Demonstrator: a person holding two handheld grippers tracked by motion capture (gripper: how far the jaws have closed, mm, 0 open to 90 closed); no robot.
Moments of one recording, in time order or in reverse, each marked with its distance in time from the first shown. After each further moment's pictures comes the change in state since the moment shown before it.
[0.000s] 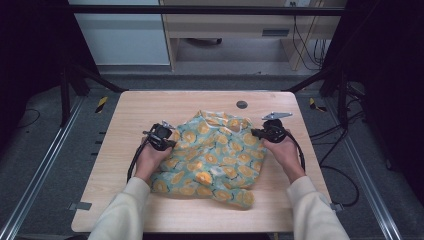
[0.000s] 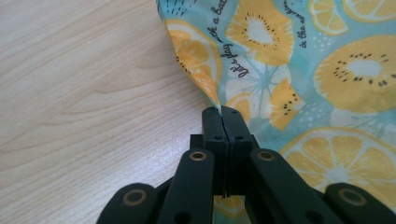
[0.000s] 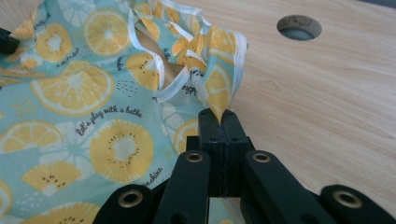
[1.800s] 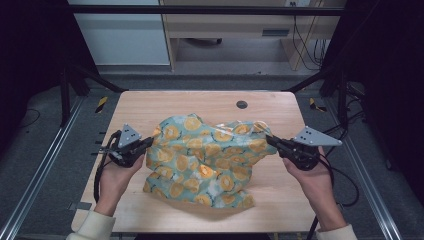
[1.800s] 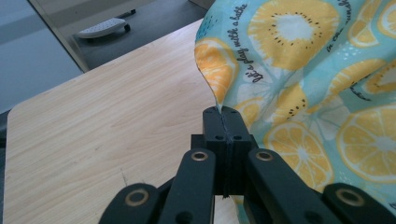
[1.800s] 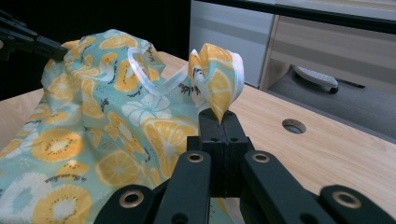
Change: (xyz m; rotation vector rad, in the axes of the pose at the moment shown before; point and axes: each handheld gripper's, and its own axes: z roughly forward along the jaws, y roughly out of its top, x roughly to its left) left arm -0.028 -0.045 -0.158 -0.371 0.111 0.074; right arm 0.081 -0.005 -0.164 -0.354 0.033 -0.148
